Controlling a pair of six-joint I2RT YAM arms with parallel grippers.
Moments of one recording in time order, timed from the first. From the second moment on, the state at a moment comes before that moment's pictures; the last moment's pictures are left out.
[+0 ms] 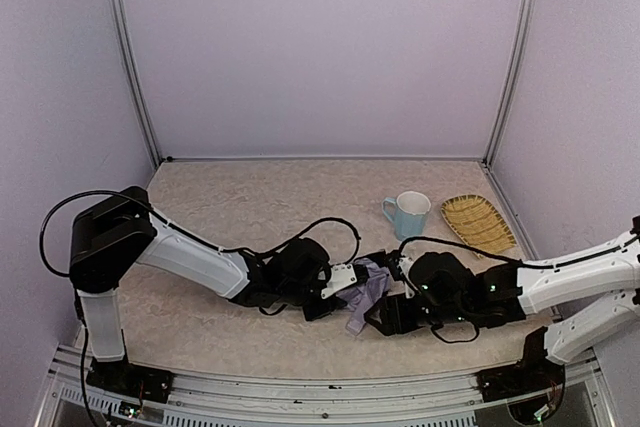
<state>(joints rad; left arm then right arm) -1.09 1.96 1.00 0.19 -0.01 0.35 1.15 1.19 0.54 -0.09 0.11 0.78</state>
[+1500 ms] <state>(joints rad) -1.08 1.99 1.04 0.16 -0.09 0.26 1.06 1.49 0.56 0.05 0.08 0.77</state>
